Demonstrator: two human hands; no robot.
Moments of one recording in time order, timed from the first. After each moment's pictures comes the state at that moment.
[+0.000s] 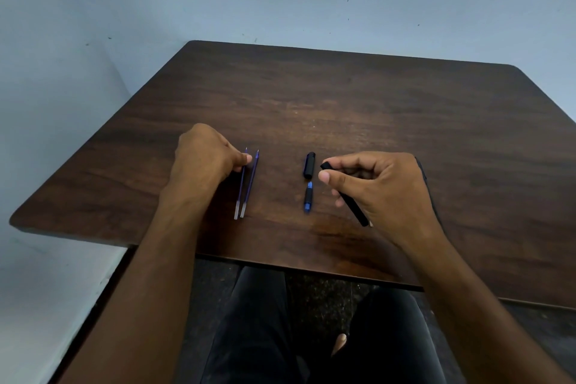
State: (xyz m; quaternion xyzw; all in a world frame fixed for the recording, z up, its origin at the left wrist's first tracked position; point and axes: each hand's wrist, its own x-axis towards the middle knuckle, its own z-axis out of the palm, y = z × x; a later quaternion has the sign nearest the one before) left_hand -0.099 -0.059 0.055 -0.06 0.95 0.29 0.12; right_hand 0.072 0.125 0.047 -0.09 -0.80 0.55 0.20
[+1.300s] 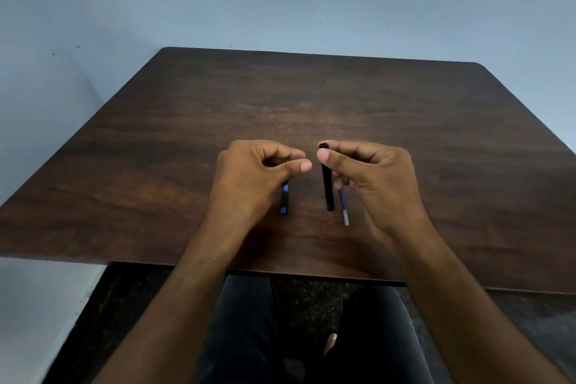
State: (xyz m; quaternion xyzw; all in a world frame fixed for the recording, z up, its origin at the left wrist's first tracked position) left_hand -0.014 -0.015 0.049 0.24 0.81 0.53 0.01; right_hand 0.070 0.145 0.043 -0.13 -0.70 0.66 0.25
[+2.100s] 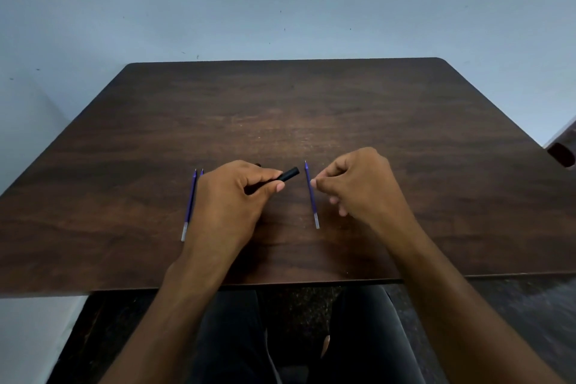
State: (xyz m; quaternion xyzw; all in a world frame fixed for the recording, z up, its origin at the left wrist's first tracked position) left_hand 0.002 -0.002 0.038 0.30 0.85 0.43 -0.07; right_hand 0.076 0.178 0.047 -0.27 -0.85 0.43 0.12
